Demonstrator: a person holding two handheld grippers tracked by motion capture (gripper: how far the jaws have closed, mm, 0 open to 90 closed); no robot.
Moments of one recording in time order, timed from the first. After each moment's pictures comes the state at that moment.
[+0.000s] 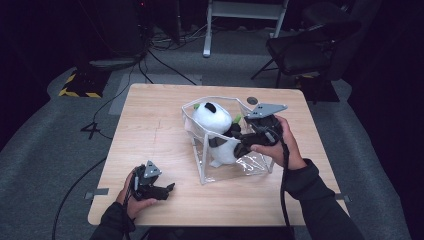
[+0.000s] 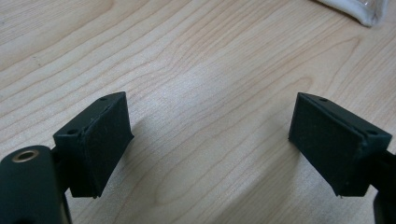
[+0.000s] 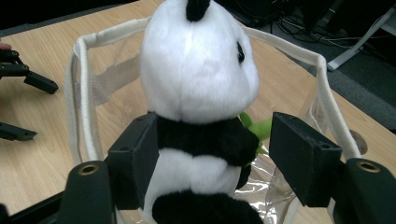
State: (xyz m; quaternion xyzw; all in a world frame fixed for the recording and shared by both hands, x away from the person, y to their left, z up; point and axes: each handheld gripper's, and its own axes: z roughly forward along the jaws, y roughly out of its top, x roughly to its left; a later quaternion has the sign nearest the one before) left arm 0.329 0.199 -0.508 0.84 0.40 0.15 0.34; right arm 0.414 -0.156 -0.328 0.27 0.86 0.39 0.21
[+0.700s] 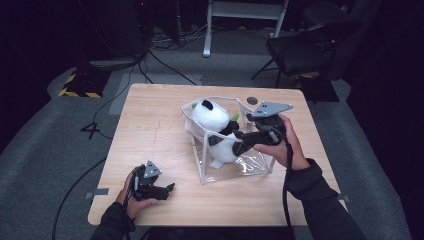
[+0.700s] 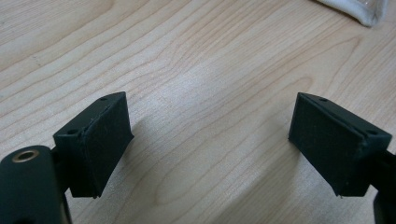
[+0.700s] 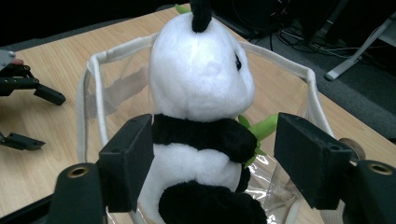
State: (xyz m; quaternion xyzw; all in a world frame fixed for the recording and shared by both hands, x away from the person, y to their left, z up) left arm 0.329 0.199 -0.508 0.84 0.40 0.15 0.34; right arm 0.410 -0.162 -0.320 0.27 0.84 0.41 0.22
